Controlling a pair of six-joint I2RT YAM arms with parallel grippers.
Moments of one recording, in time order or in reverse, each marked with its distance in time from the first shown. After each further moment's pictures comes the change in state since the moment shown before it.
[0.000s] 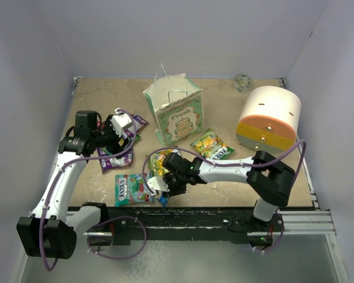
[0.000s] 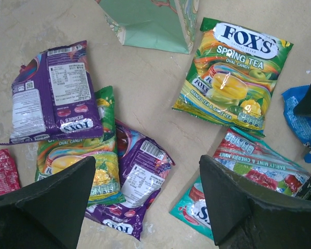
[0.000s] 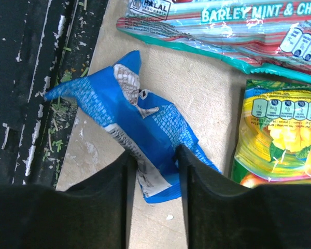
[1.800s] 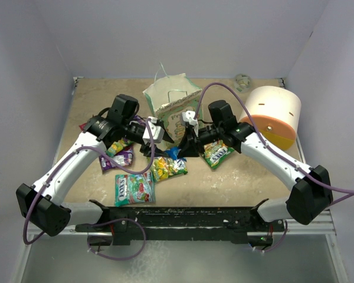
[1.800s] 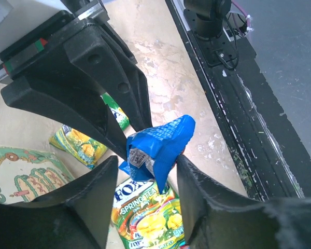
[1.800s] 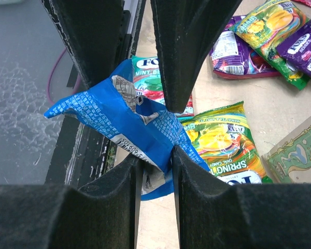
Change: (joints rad) left arm -0.454 0.227 0.336 -0.095 0.534 0.299; right arm -0.505 -0.325 0.155 -0.043 -0.702 0.375
